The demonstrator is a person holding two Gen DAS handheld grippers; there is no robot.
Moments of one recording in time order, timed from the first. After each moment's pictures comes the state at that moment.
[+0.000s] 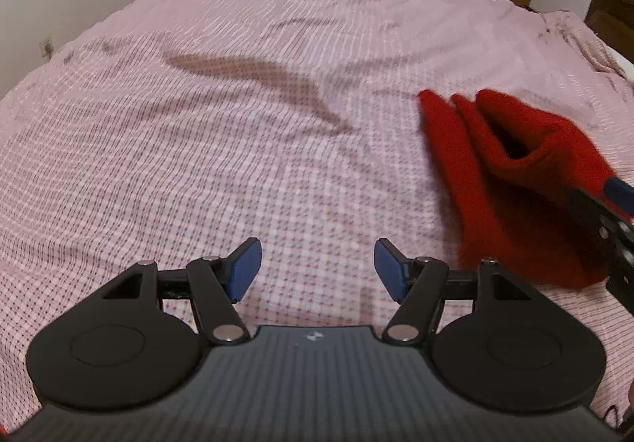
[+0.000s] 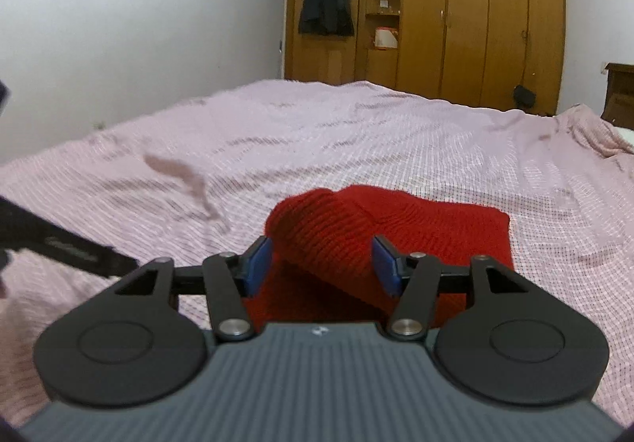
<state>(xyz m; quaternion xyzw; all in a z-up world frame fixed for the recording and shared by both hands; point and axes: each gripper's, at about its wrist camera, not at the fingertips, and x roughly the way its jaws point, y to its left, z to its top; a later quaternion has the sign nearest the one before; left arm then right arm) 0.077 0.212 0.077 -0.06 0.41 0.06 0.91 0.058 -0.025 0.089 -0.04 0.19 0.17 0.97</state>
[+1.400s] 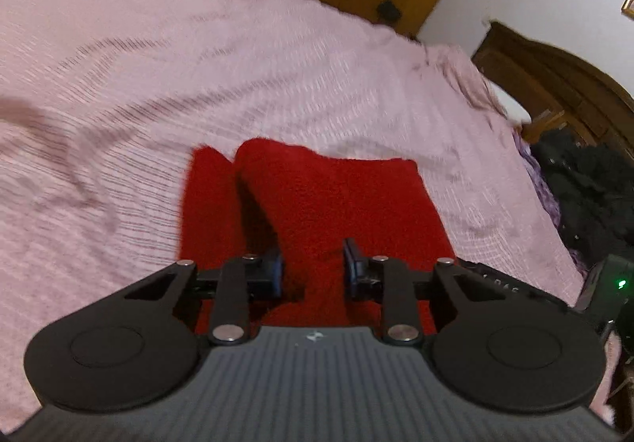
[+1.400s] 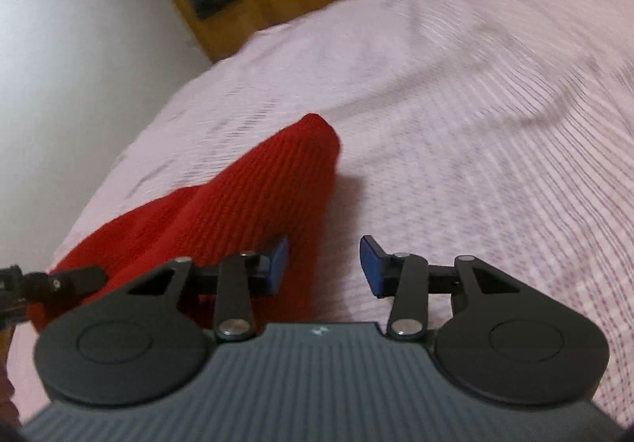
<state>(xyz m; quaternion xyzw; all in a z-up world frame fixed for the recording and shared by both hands) 0.157 0.116 0.093 -0.16 0.36 -0.12 0.91 0.185 -0.166 0.048 0.18 0.30 0.12 0.93</state>
